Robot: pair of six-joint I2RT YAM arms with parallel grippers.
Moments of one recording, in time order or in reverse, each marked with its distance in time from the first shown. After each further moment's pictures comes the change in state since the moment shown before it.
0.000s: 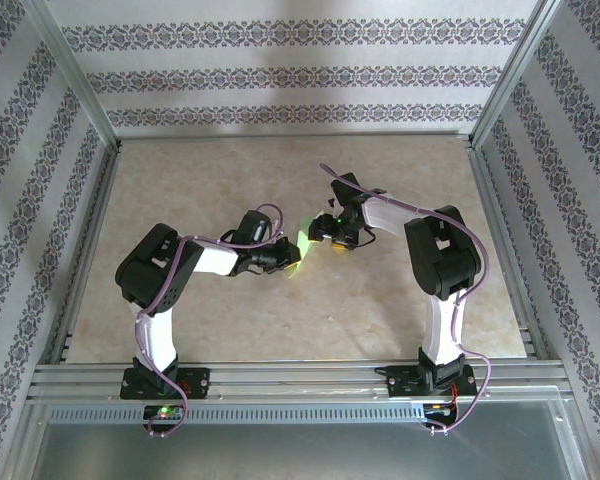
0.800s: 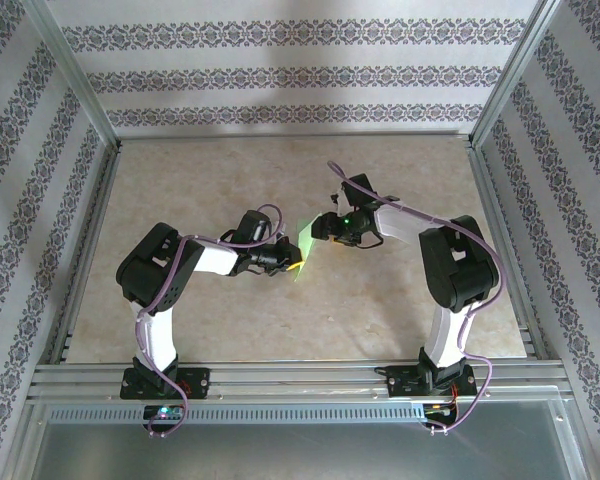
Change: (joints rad) left arm 0.005 0.007 0.001 0.016 0.074 -0.068; right arm -0.017 -0.135 -0.136 0.171 -0.106 -0.060
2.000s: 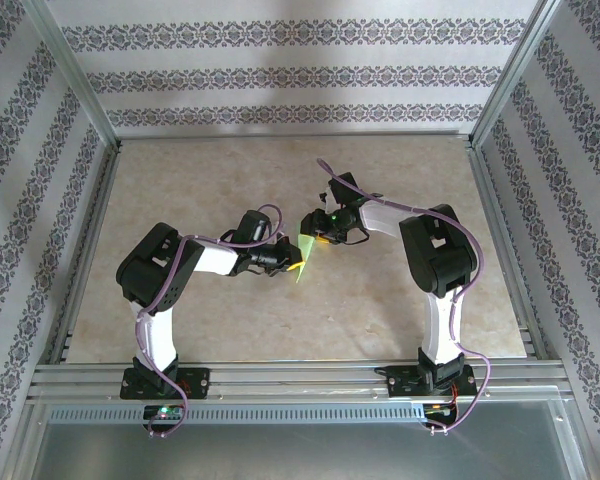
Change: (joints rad) left arm 0.000 0.000 0.000 0.000 0.008 -0.010; right arm 0.028 0.161 0.114 0.054 -0.045 0.103
